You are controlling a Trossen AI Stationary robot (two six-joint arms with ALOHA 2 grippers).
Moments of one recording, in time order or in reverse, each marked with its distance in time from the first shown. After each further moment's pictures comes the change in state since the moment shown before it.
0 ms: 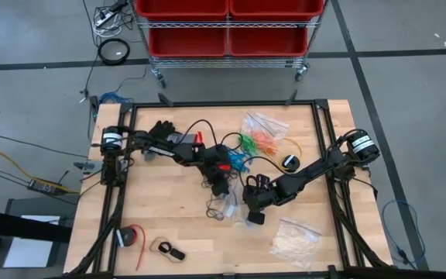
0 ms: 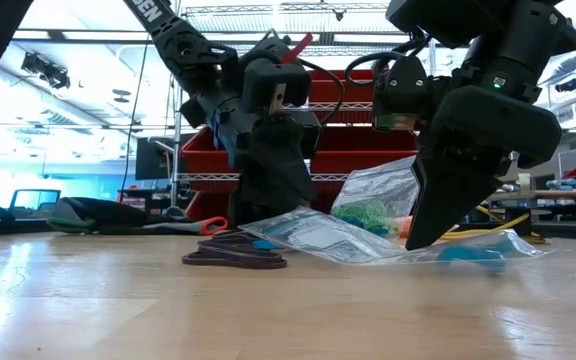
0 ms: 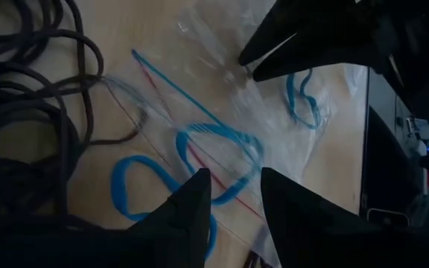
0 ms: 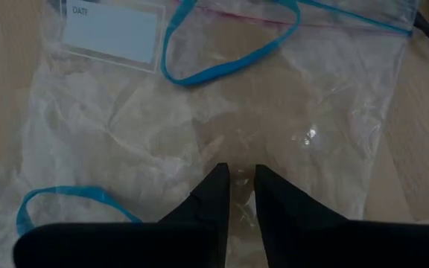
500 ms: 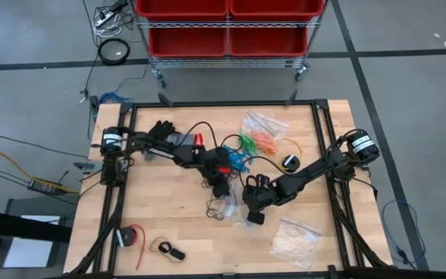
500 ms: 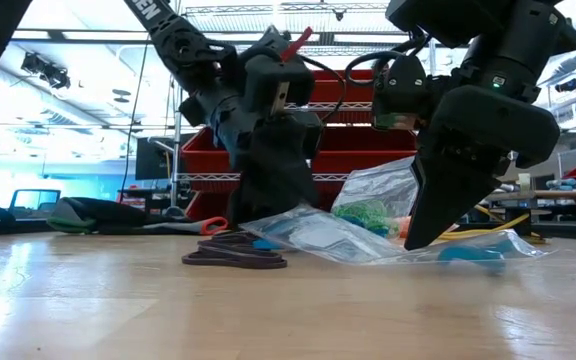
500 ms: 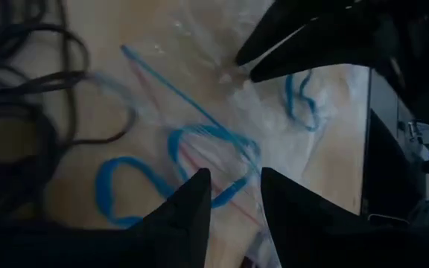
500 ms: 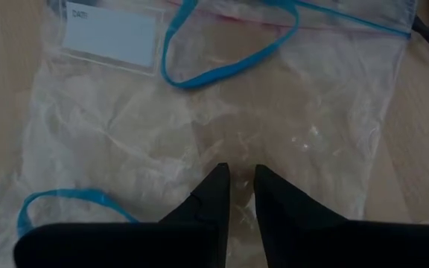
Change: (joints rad) left arm -0.024 0.003 0.000 0.020 -0.026 -0.033; right arm 0.000 0.000 0.000 0.003 0.005 0.001
